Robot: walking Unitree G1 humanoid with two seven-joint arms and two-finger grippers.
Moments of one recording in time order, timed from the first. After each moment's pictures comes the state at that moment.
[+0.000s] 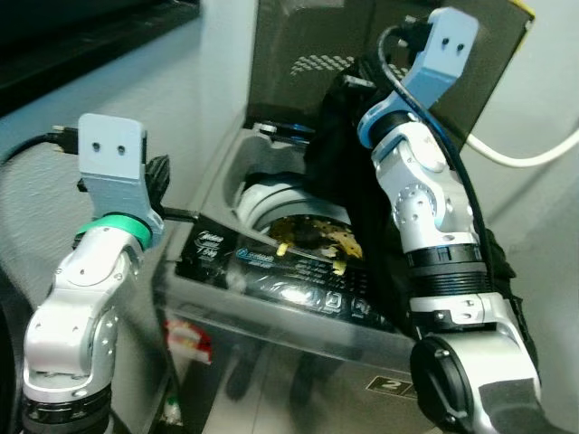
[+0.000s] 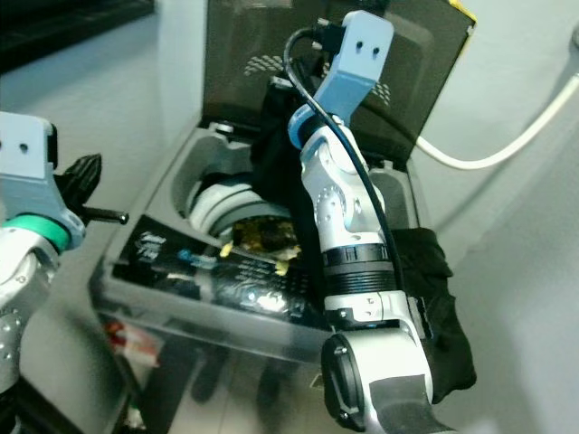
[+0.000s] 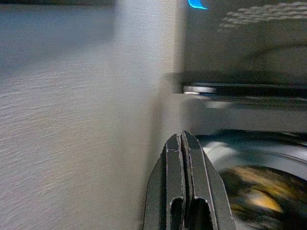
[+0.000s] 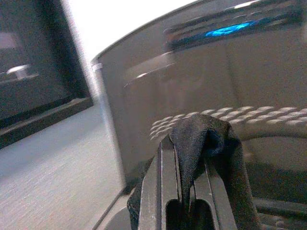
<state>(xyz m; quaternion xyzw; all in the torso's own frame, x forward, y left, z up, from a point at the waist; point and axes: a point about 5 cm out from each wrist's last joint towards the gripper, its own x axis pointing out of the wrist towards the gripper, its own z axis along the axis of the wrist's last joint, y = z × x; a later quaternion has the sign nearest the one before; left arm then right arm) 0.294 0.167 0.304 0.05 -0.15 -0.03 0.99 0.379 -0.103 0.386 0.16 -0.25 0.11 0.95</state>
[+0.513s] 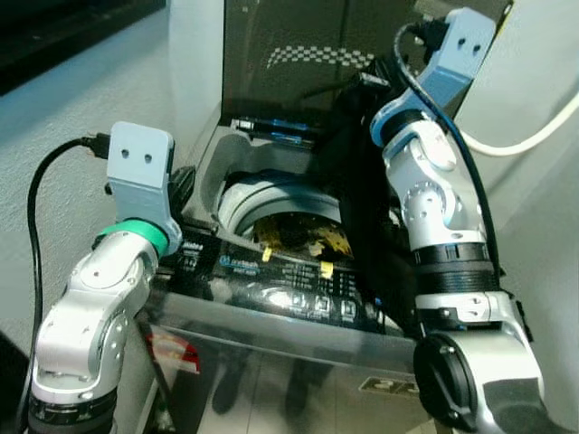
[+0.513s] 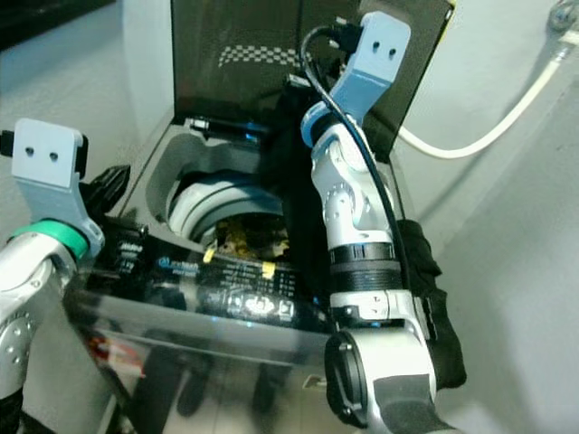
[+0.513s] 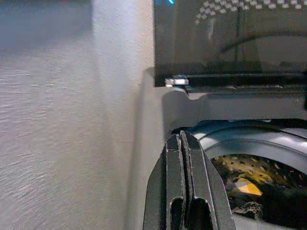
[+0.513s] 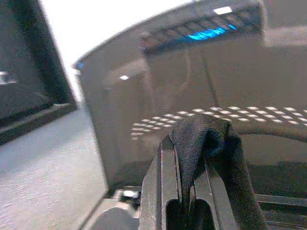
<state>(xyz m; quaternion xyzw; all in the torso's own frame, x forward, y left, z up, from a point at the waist) 0.295 0.168 0.300 0.06 -0.14 -0.04 0.99 0.380 -0.102 0.384 0.16 -0.24 0.10 0.95</state>
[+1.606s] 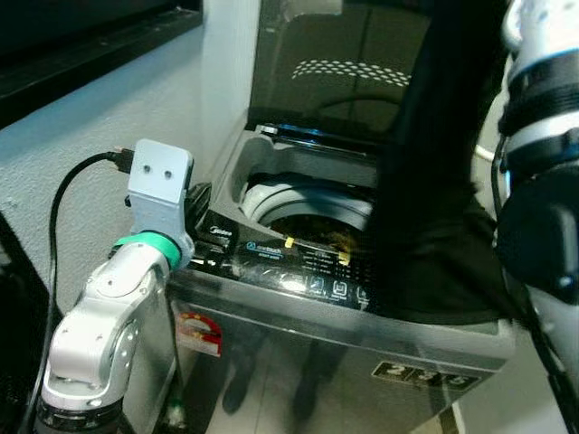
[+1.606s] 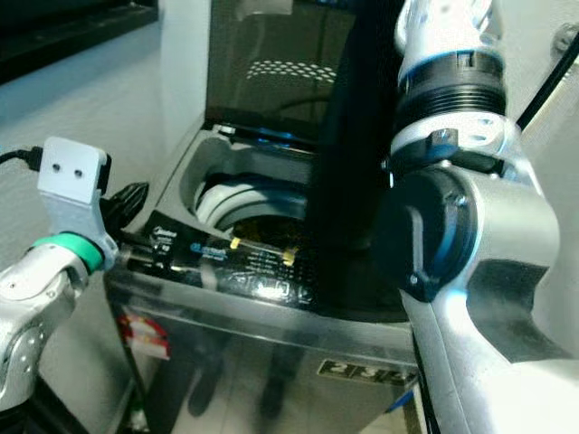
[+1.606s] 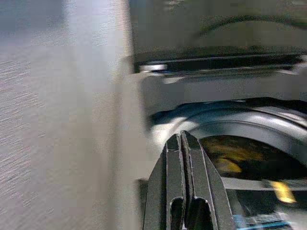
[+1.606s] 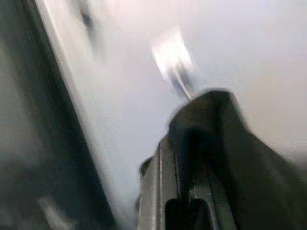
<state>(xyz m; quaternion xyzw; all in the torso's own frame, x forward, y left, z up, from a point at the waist) 0.297 0.147 0.284 0.07 -0.11 -0.12 0.98 0.381 -0.146 0.494 0.23 -0.33 0.08 0.91</state>
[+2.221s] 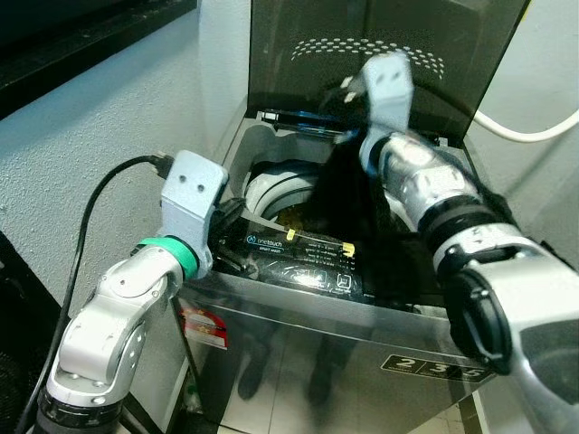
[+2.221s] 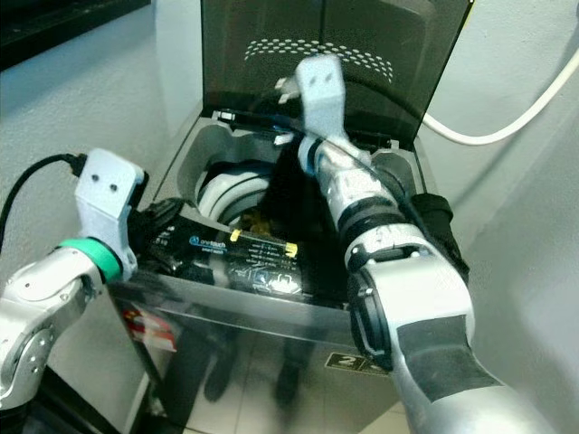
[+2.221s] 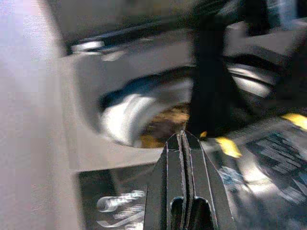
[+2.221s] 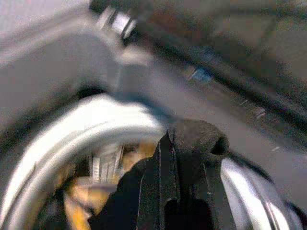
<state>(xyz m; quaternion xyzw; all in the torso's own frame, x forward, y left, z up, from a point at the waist) 0.293 0.128 0.273 0.14 -0.08 -0.26 0.95 0.429 -0.106 0.324 -0.16 0.00 0.14 0.98</state>
